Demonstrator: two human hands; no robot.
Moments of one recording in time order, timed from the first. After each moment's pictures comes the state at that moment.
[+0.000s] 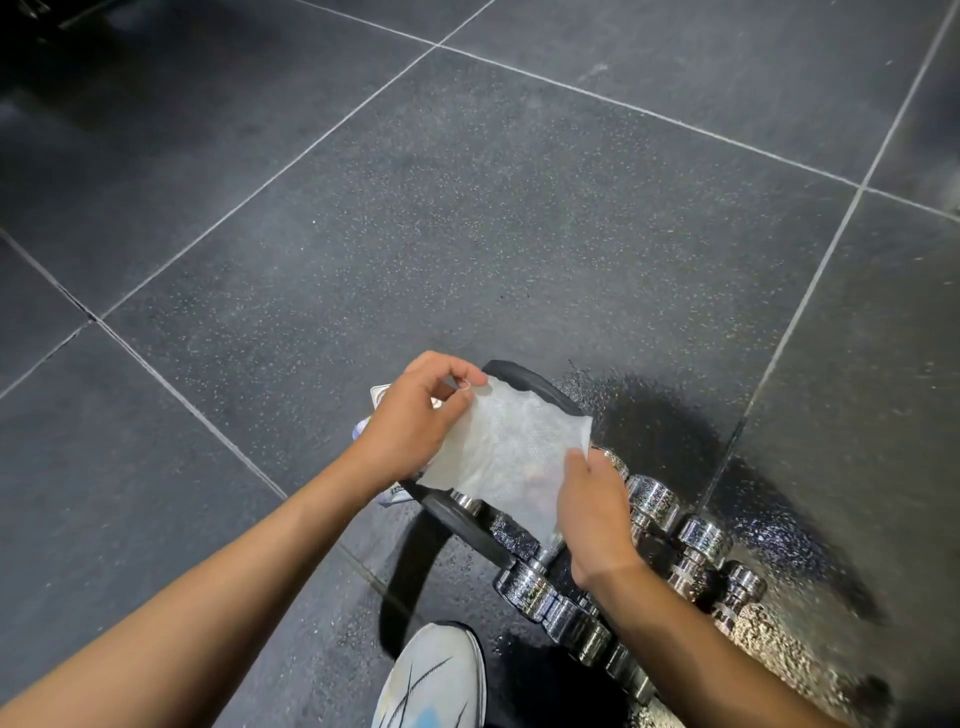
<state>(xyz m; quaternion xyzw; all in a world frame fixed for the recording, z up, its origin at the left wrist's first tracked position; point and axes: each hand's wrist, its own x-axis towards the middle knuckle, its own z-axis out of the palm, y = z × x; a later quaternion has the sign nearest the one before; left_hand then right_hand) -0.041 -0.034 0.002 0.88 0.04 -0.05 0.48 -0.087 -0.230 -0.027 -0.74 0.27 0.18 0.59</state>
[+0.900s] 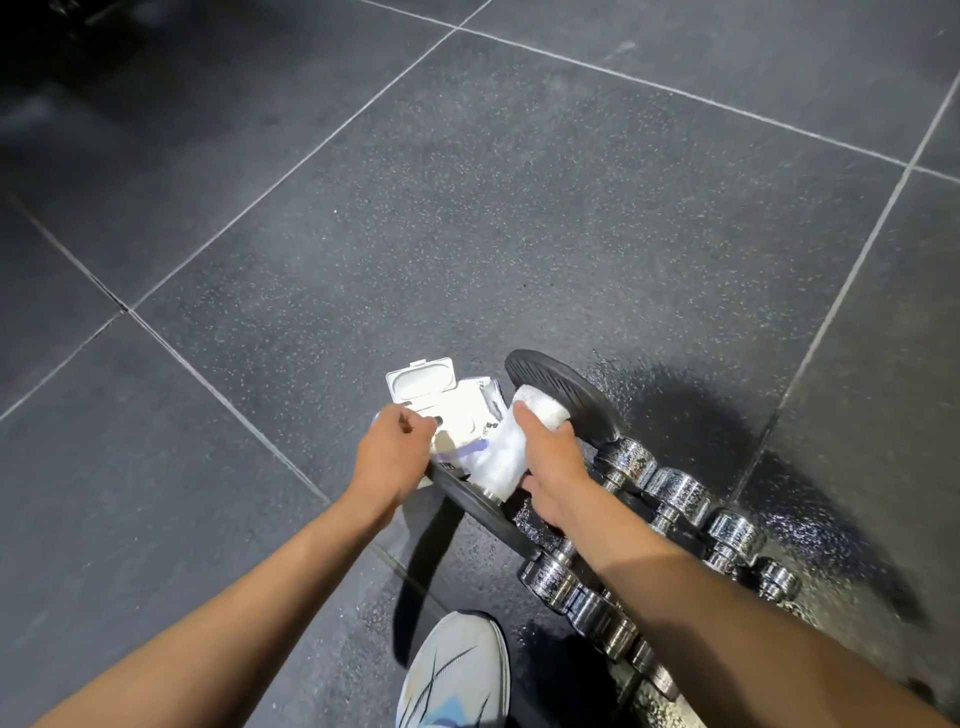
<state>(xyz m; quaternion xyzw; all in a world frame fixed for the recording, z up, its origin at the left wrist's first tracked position) -0.077 -0.002 -0.048 0.83 0.34 -0.09 0.43 -0.045 -0.171 -0.070 -0.56 0.35 0.30 0.69</state>
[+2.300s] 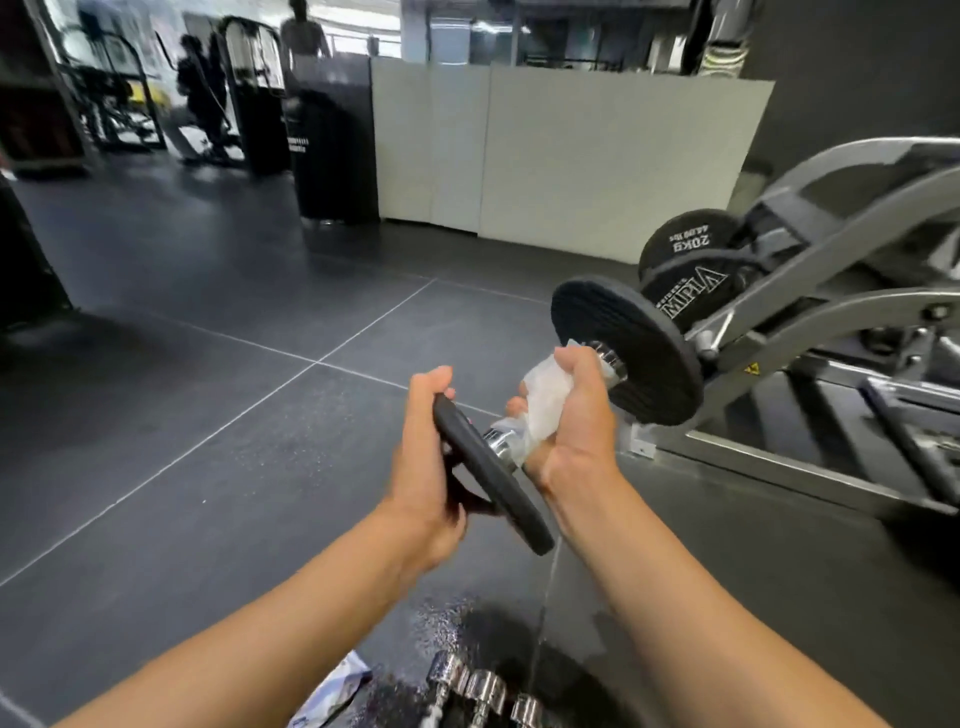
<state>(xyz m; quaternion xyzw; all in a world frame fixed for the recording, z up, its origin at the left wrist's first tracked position) -0.090 -0.207 0.381 0.45 0.08 -0.10 0.88 -0.057 -0.321 0.393 -0.35 0.17 -0.05 0.92</state>
